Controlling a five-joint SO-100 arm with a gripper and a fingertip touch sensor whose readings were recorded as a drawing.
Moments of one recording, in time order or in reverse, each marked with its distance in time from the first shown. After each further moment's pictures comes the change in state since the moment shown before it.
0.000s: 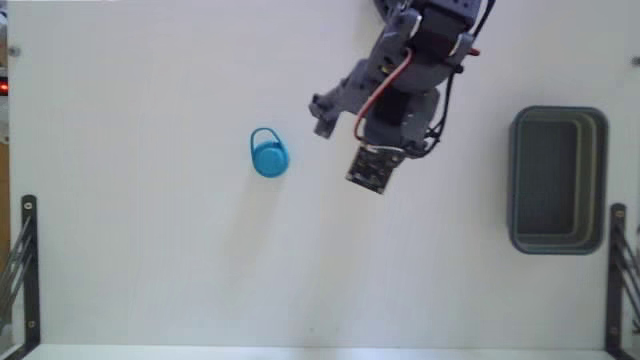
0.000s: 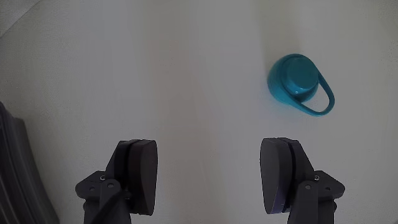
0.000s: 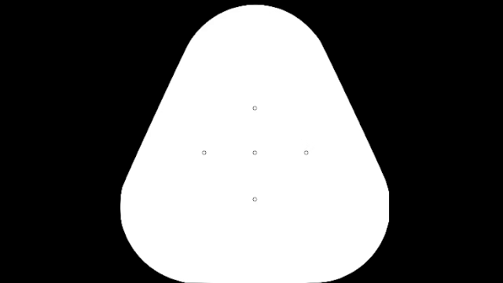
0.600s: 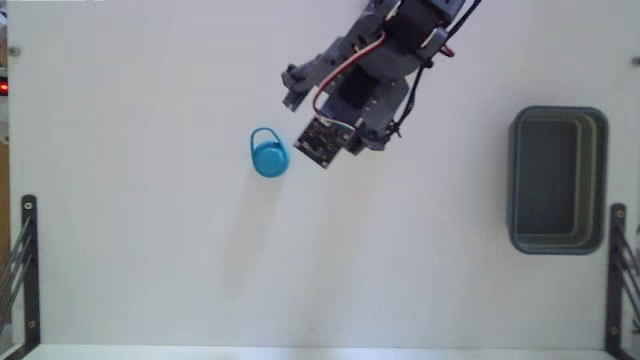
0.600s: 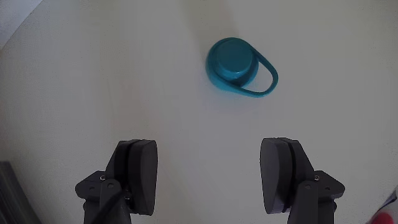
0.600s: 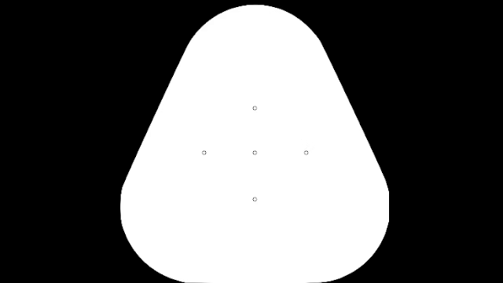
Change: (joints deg) arm 12.9 0.0 0.0 0.0 0.0
